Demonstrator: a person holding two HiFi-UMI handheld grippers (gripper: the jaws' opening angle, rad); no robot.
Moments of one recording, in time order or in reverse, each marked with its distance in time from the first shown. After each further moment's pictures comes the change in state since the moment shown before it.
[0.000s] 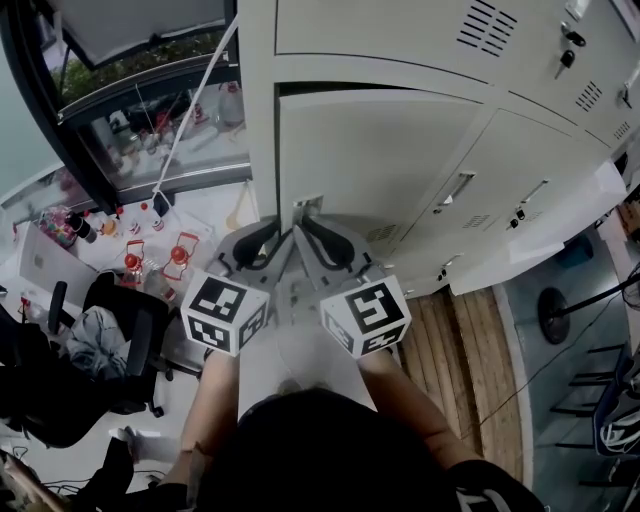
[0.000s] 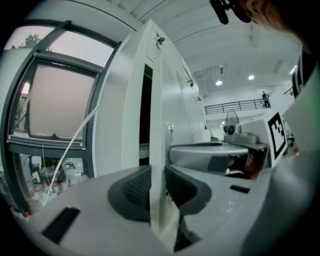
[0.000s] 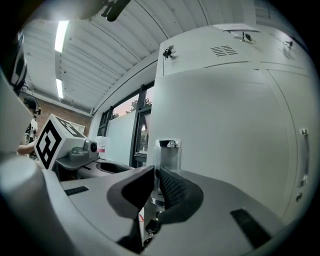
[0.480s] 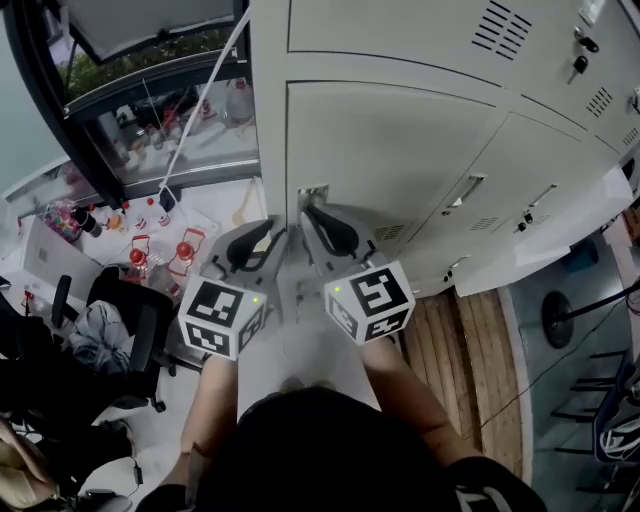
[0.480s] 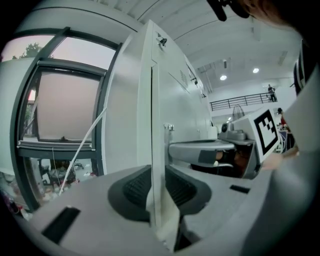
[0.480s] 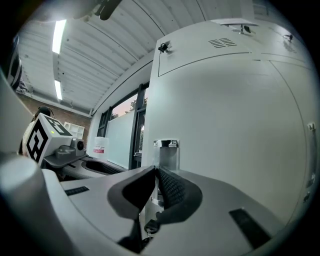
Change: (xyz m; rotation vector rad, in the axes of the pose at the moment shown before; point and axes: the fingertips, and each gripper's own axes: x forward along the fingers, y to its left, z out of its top) left arm -0.016 0.018 -0.004 0.016 0.025 0.082; right arm 0.018 -0.010 -0.002 0.014 0.007 0.002
